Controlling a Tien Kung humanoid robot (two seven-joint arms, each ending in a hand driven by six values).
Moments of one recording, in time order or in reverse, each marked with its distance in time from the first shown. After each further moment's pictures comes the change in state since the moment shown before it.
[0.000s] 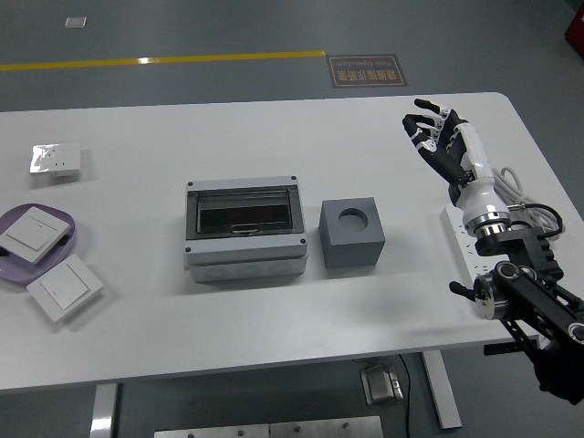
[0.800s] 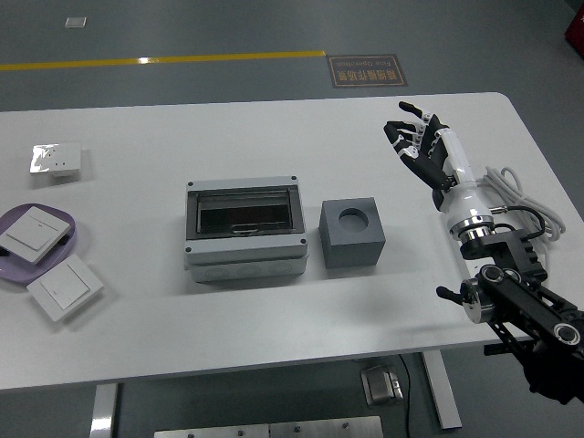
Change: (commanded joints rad) left arm -0.007 -0.009 -0.014 -0.002 0.013 0.000 0.001; right arm 0.021 0.017 -0.048 -0.013 0.002 -0.002 0.010
